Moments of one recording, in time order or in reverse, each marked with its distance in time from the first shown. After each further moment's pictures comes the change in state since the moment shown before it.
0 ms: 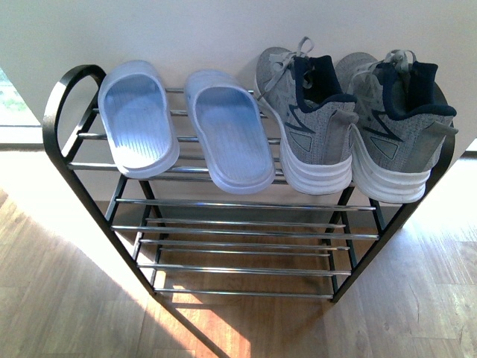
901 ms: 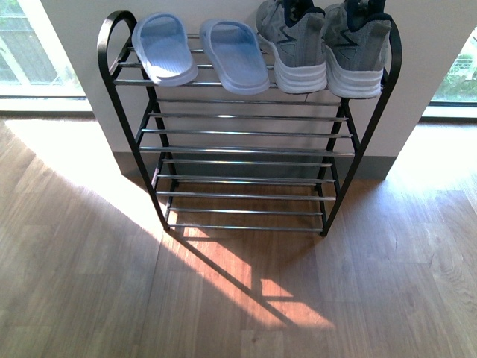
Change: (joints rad) left arm 0.000 -0.001 0.000 0.000 0.000 0.002; right arm 0.000 0.000 0.000 0.000 0.000 0.000
